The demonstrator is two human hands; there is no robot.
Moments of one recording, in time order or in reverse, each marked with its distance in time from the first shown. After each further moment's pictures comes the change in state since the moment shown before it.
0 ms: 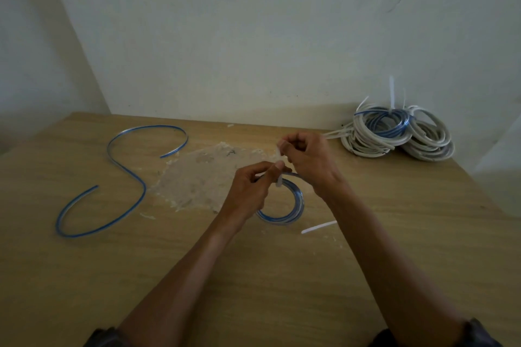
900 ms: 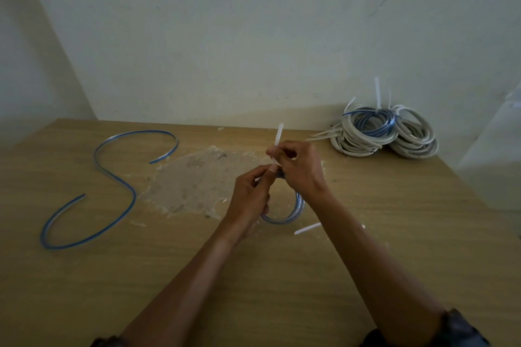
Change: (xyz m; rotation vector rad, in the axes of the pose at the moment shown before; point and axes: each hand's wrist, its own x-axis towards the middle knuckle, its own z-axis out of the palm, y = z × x) left_hand 0.002 -0.013 0.022 -0.119 0.047 -0.054; right_hand 0.003 0.028 0.008 -0.161 0.125 -0.157
